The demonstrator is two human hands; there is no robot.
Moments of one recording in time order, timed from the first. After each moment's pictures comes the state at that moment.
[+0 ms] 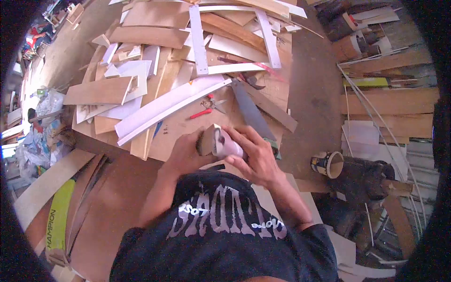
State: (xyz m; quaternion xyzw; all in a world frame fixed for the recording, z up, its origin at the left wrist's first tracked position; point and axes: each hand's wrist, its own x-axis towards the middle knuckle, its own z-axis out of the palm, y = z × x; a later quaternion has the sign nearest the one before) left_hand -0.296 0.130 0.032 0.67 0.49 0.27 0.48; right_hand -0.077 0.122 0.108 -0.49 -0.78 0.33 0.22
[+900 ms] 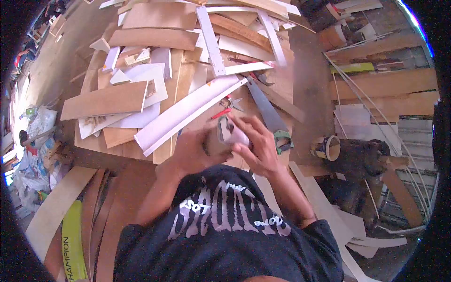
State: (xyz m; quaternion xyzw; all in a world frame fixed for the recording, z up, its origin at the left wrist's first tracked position) left_hand -0.412 0.158 0.042 0.72 0.42 0.29 0.48; right_hand -0.201 0.133 0.106 -0.54 -0.76 0.26 0.27
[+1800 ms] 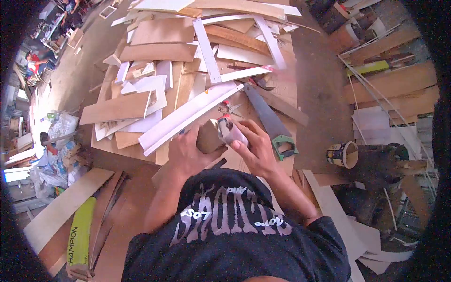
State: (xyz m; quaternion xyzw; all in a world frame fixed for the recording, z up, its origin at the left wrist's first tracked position) left_hand -0.352 0.138 0.106 0.75 0.56 0.25 0.26; right_hand -0.137 0.115 0.105 -0.53 -0.71 0.36 0.31
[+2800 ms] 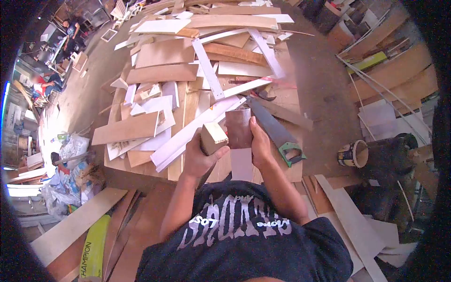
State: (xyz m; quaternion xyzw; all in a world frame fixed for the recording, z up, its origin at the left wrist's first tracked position) left_hand -0.351 0.152 0.074 0.61 0.48 0.41 0.47; right_hand -0.163 0.147 0.079 -0.50 -0.21 0.66 0.52
